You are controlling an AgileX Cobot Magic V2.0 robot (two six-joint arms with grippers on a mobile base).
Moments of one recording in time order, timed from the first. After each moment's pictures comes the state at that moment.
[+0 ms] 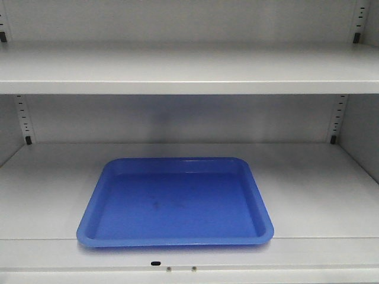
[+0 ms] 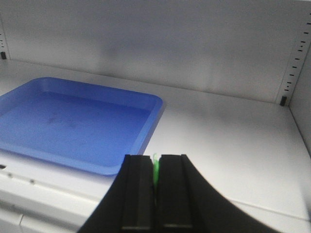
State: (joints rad) left arm -0.08 0.56 -0.52 -0.71 0.26 0.66; right arm 0.02 0.53 -0.68 0.58 0.48 -0.62
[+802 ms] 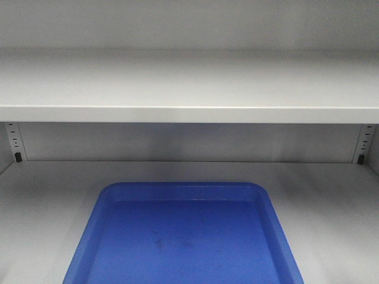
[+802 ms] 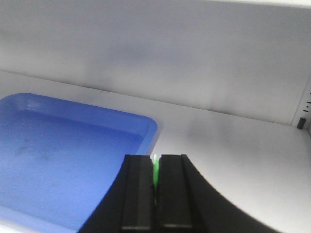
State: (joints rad) left arm -0.08 0.56 -0.52 -0.71 0.26 0.66; right arm 0.02 0.53 -0.68 0.58 0.48 -0.62
